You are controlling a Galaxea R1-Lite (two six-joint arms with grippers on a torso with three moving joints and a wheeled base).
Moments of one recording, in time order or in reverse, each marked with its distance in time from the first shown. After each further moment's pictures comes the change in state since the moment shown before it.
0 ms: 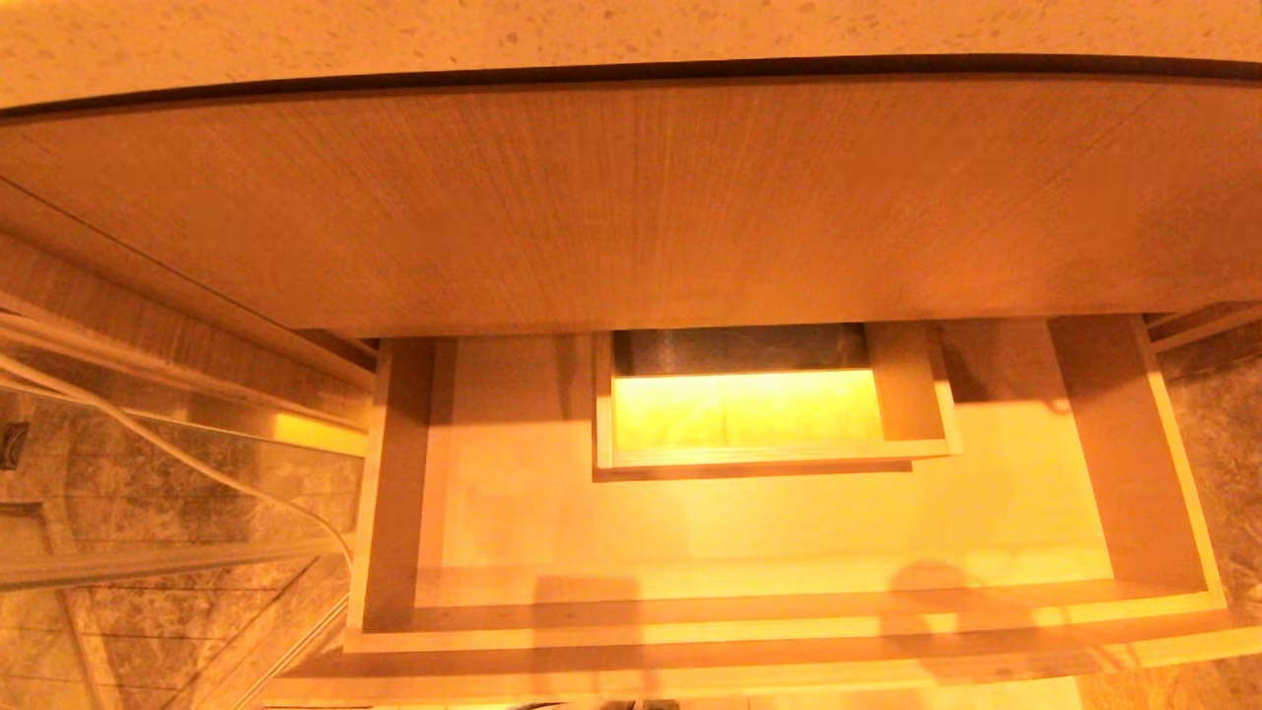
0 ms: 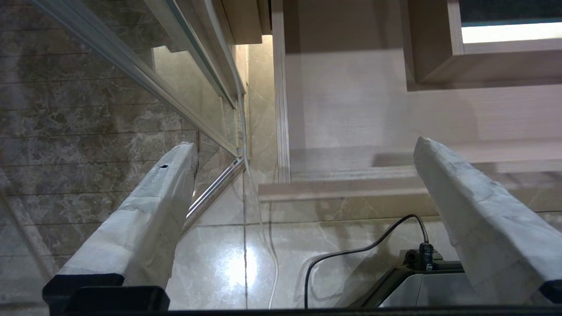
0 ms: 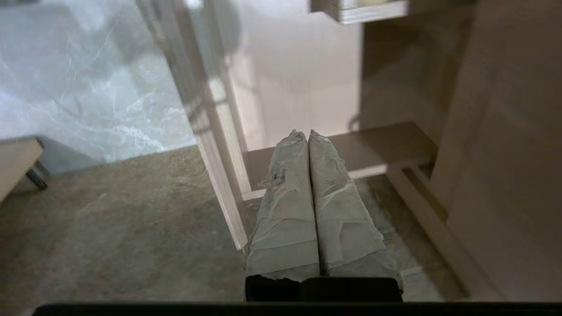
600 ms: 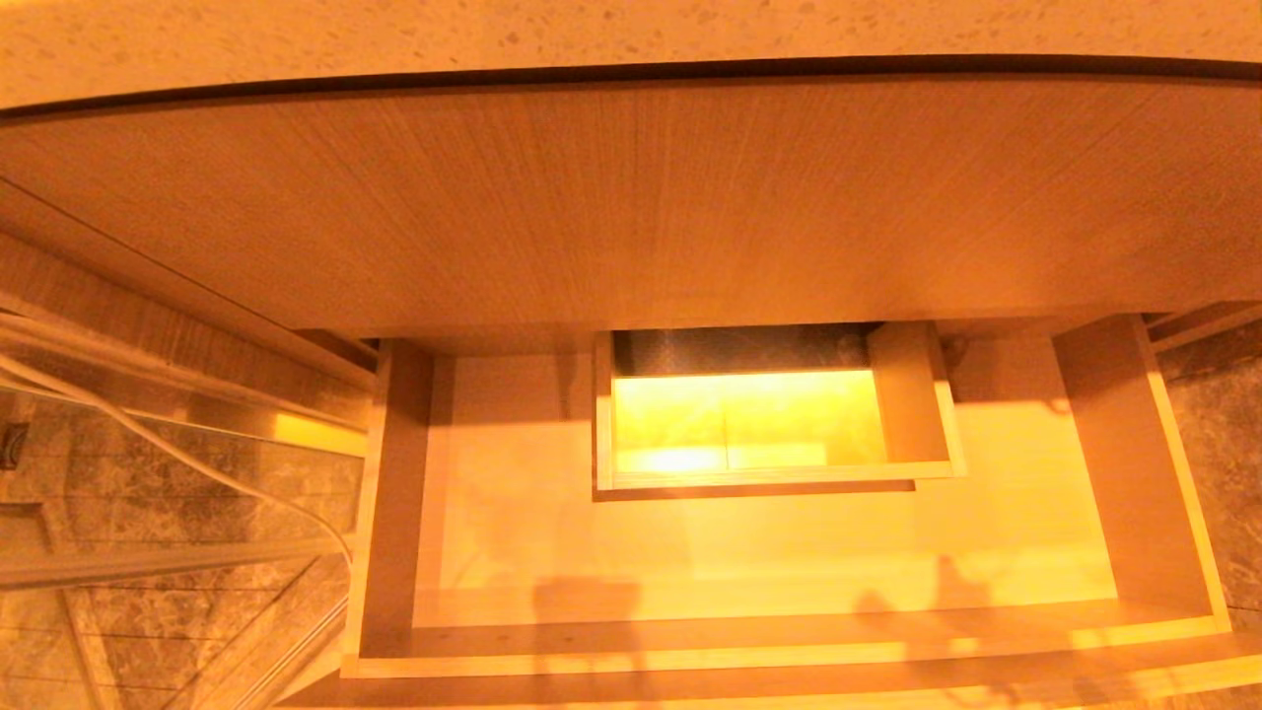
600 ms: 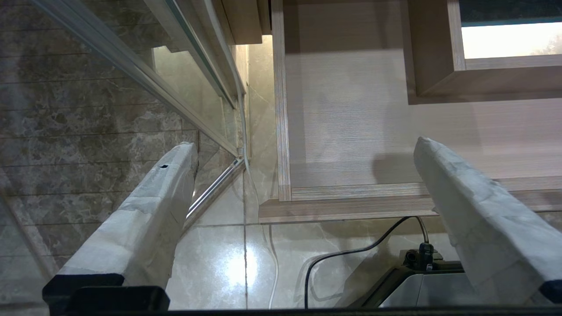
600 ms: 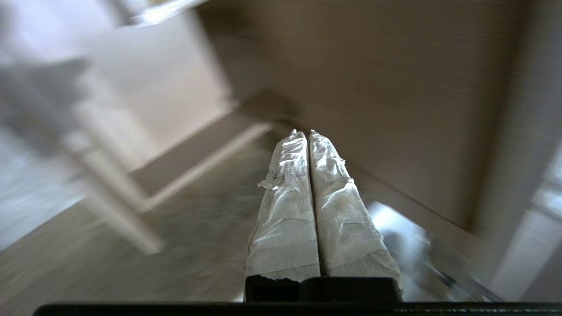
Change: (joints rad) left arm 0.000 0.000 0.000 0.000 0.000 0.000; right arm -0.140 -0.225 -0.276 0.016 0.006 0.074
